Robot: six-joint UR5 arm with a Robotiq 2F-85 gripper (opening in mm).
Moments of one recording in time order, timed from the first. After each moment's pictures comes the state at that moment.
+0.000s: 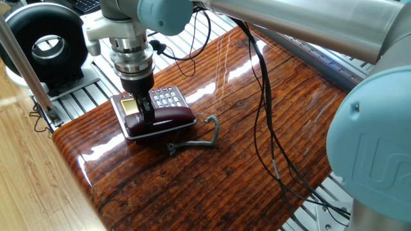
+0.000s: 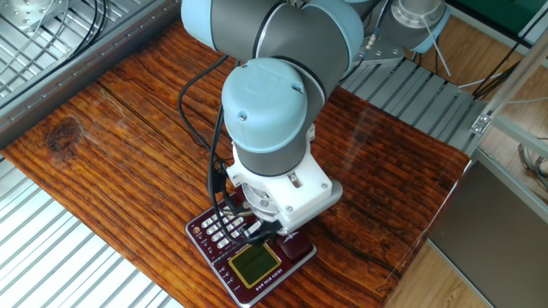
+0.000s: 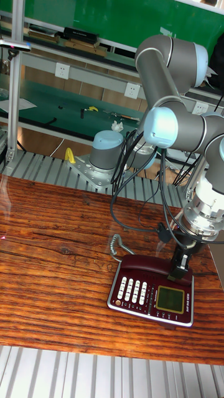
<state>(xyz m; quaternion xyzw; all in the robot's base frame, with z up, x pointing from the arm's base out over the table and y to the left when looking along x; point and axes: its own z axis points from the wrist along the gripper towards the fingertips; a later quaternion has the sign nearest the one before) 0.573 0.211 0.077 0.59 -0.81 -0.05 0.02</state>
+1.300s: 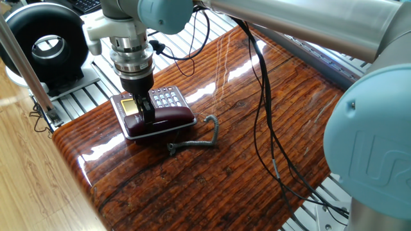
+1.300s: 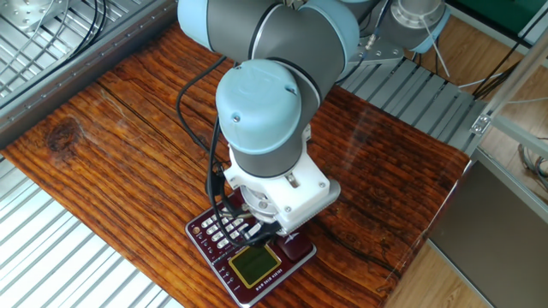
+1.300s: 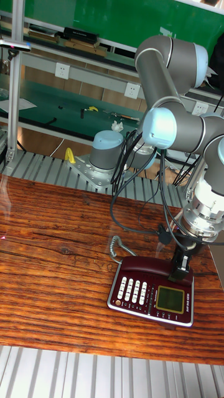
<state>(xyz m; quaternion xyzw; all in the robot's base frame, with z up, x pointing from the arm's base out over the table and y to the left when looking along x) 0.574 0.211 0.075 0.60 -0.80 -0.05 0.02</state>
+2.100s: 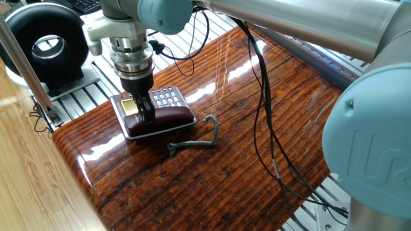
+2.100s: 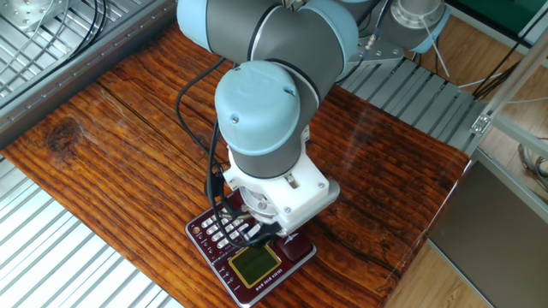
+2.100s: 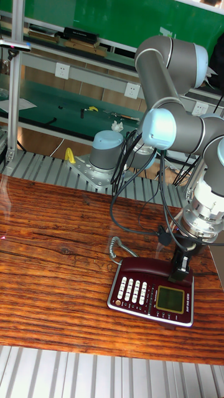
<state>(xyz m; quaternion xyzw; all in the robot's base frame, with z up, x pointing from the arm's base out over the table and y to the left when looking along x) 0.576 0.211 0.074 0.60 -0.79 -0.06 0.02</state>
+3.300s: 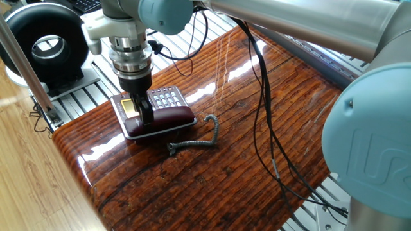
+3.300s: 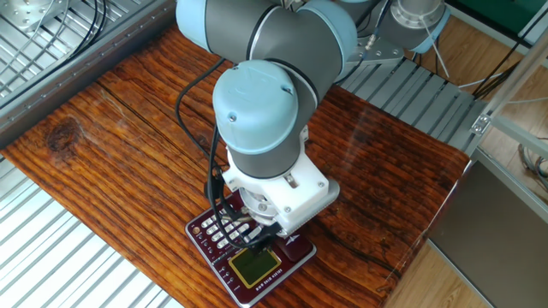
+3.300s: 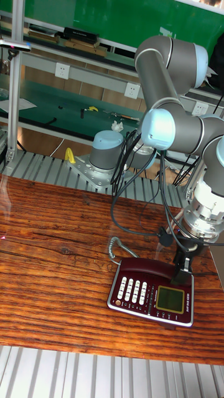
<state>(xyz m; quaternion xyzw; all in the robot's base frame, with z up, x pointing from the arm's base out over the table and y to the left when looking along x) 0.580 0.217 0.076 0.61 -0.79 -0.06 0.01</state>
